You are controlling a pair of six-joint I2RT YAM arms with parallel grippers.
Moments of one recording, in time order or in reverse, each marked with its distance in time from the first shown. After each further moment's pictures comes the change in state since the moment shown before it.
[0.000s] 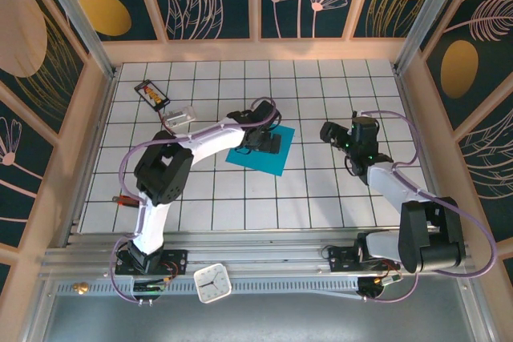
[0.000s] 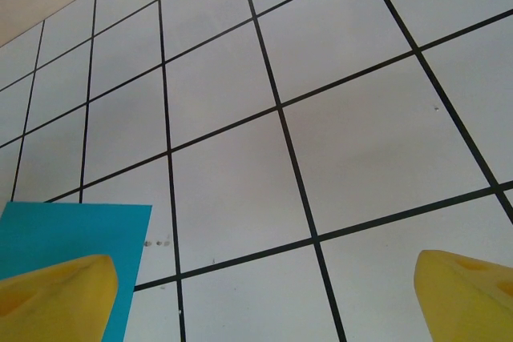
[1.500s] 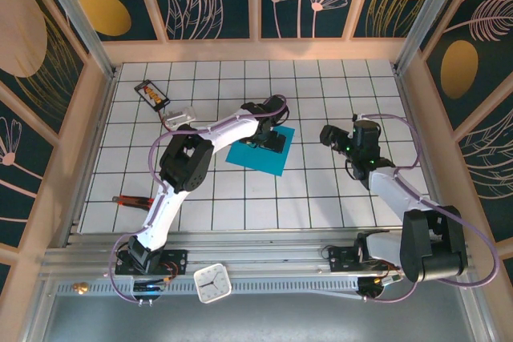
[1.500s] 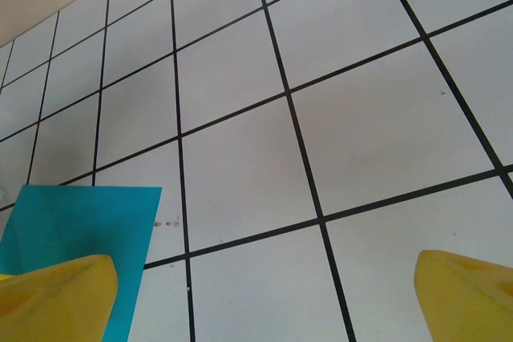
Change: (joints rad) left arm 0.020 0.249 0.290 -0.190 0.047 0.109; right arm 0.000 -0.057 -0.035 -0.018 -0.026 -0.003
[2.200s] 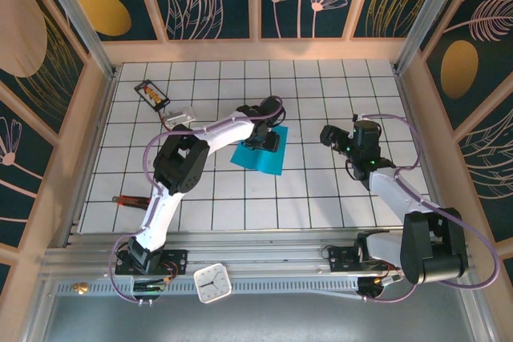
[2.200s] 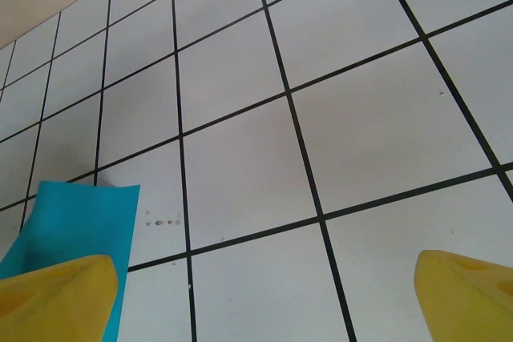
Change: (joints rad) left arm 0.006 -0.082 -0.138 0.131 0.089 -0.036; right arm 0.000 -0.012 0.000 -0.009 0.000 0.000
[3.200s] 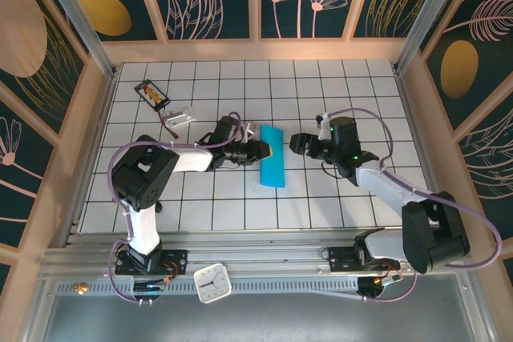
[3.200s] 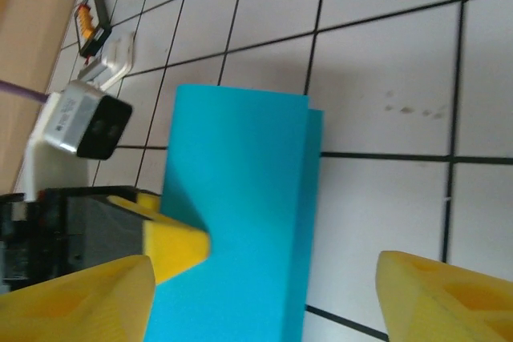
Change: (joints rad) left arm 0.124 -0.342 -0.808 1.012 0.621 -0.419; right arm 0.219 0.105 0.080 -0.002 -0.342 0.047
